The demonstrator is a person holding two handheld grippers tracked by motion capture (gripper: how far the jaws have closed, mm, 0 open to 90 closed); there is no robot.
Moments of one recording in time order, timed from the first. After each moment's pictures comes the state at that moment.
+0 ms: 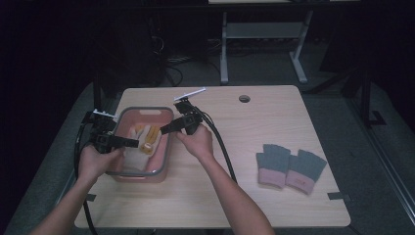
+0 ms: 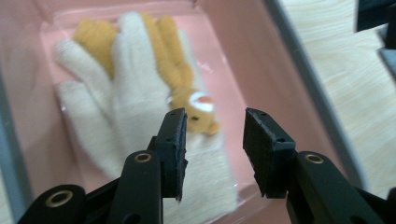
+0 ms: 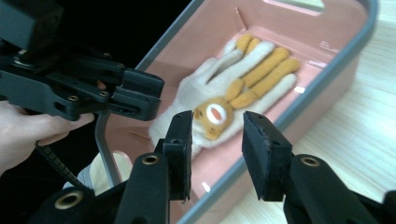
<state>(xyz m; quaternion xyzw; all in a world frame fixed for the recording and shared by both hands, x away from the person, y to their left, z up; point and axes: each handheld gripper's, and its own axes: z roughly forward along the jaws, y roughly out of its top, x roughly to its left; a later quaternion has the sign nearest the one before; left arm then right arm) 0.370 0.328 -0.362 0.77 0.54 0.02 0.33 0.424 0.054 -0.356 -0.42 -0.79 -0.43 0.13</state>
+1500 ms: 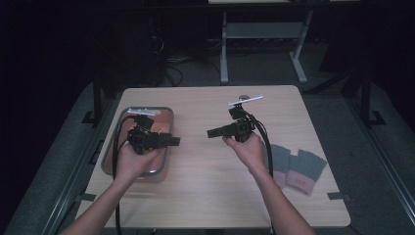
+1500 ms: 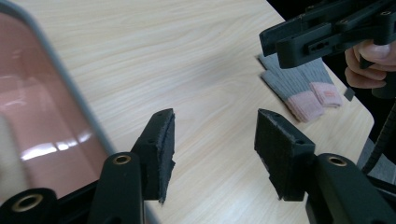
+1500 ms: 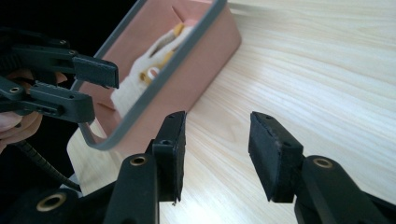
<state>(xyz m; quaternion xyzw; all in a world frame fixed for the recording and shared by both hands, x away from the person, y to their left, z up) 0.353 0.213 -0.342 0.79 0.44 -0.01 0.43 0.393 -0.086 -0.358 -0.46 -0.77 -0.43 0.09</state>
